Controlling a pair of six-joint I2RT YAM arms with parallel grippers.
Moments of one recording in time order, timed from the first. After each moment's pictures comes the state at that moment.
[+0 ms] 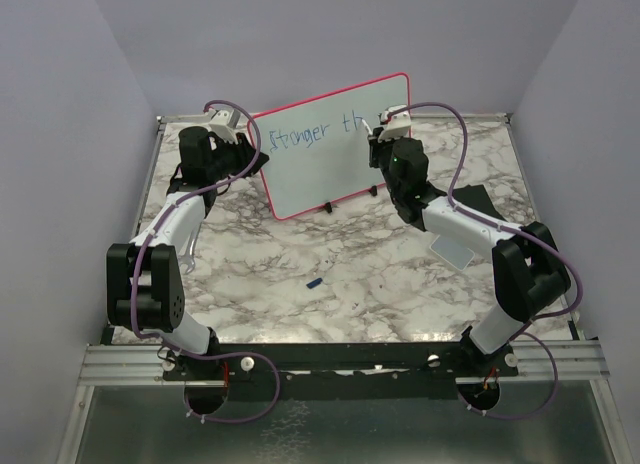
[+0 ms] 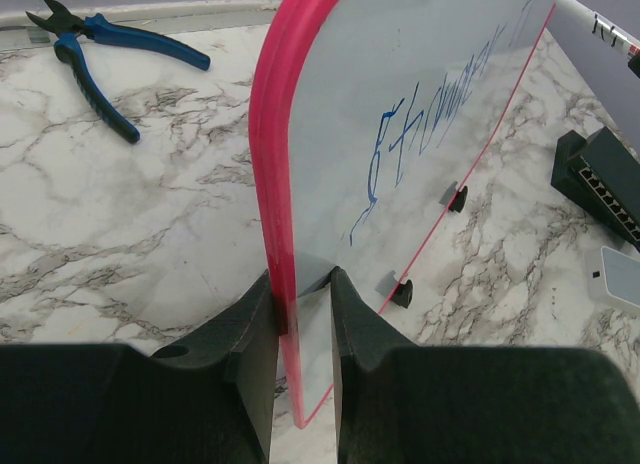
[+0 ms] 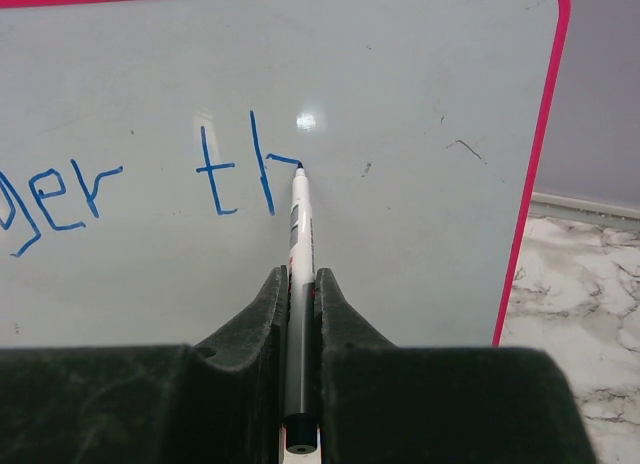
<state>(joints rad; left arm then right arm) -0.05 1.55 1.05 0.20 0.58 -0.21 0.54 1.65 1.10 0.54 0.33 -0.03</state>
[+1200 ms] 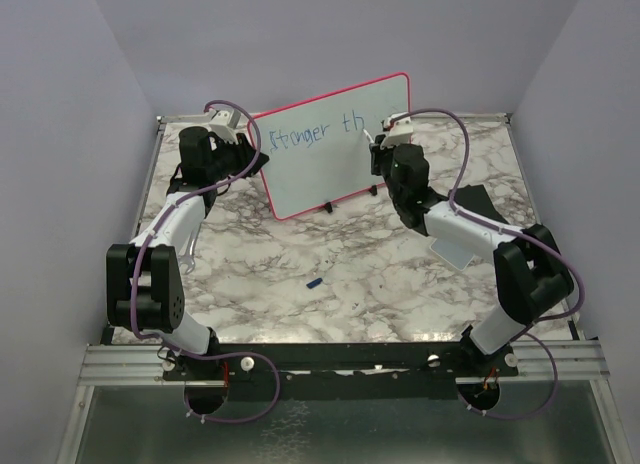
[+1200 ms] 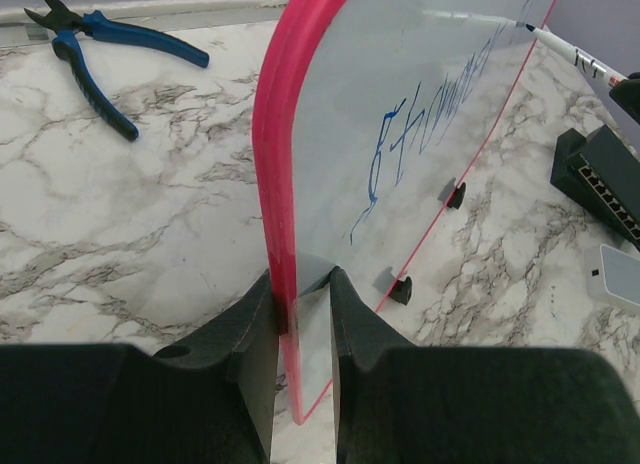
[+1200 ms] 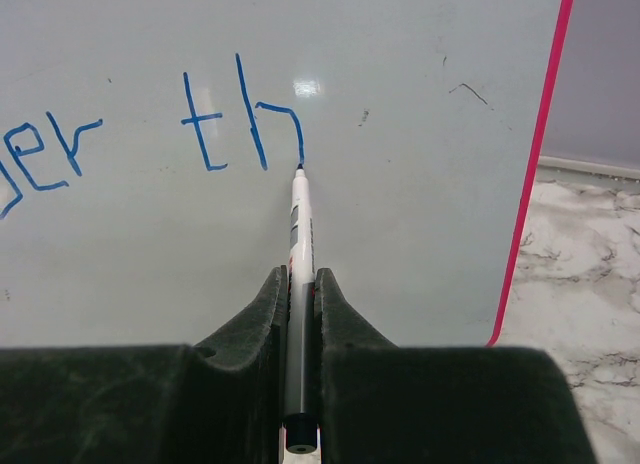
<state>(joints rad) -0.05 1.54 1.05 0.19 0.58 -0.21 0.54 1.64 1.05 0.52 0.33 0.01</state>
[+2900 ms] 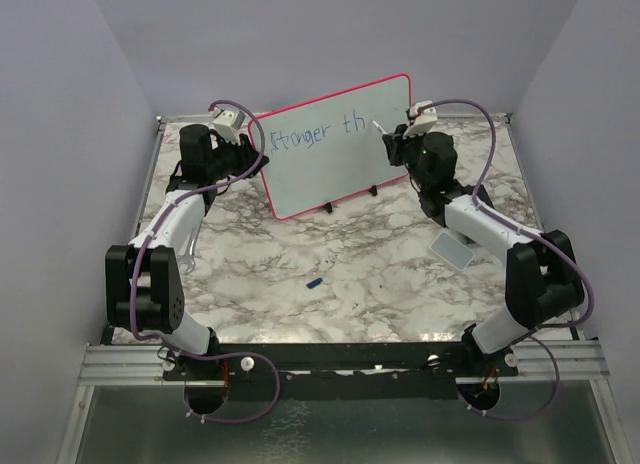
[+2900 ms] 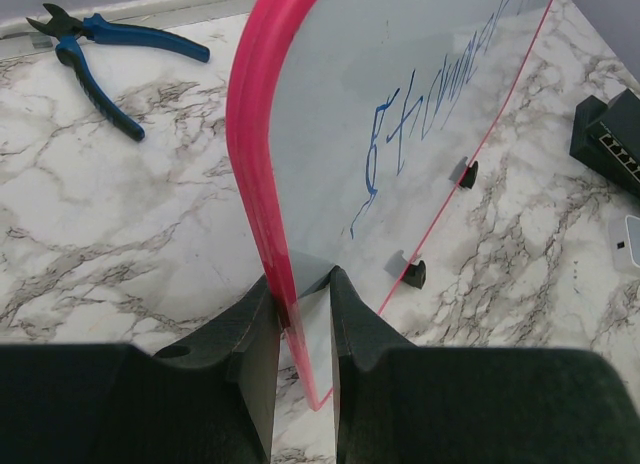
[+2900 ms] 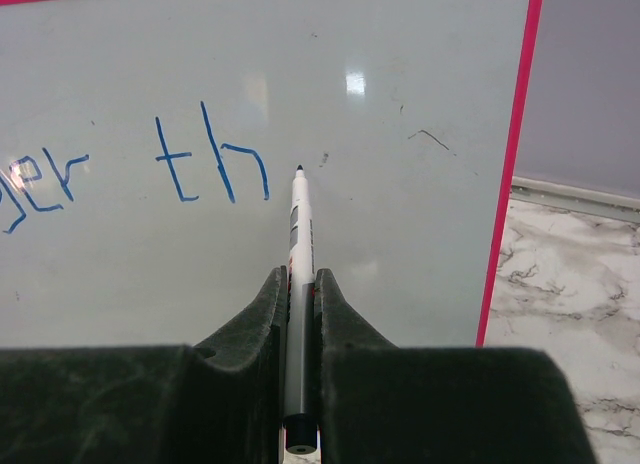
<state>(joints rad) -0.05 1.54 1.08 0.12 0.59 -0.11 0.38 1.58 1.04 0.49 0.04 0.04</state>
